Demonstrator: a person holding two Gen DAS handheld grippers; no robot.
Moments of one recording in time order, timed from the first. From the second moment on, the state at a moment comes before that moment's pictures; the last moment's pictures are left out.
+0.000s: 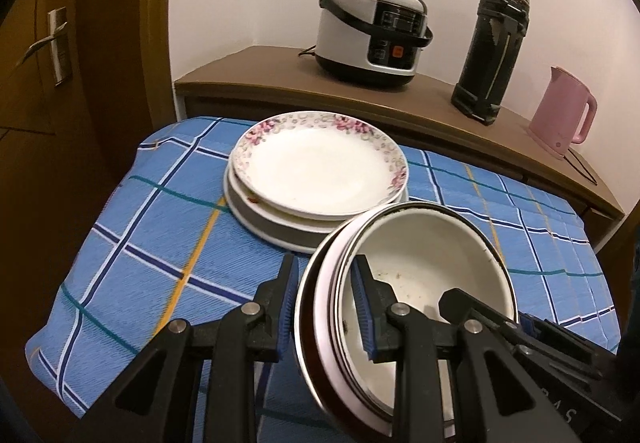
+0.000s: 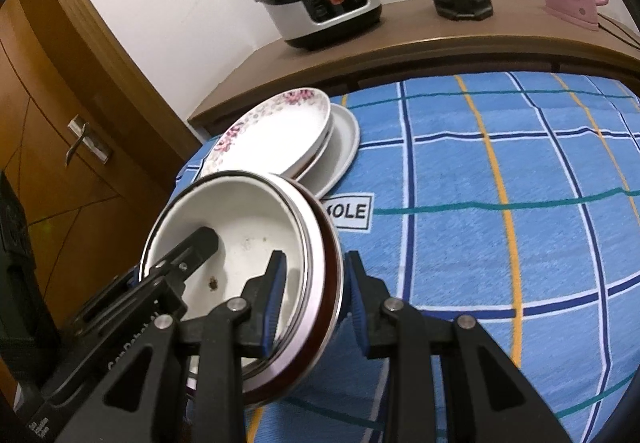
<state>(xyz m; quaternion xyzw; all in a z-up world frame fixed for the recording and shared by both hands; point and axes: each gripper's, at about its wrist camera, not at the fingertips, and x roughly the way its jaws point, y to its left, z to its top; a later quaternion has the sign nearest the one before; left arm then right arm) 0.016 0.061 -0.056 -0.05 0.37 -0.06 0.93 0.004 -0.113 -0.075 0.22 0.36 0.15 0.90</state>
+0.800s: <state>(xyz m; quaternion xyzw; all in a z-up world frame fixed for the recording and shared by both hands) 0.026 0.095 -0.037 -0.06 0.34 -0.02 0.94 0.024 -0.078 -0.056 0.20 0.35 0.19 0.90</state>
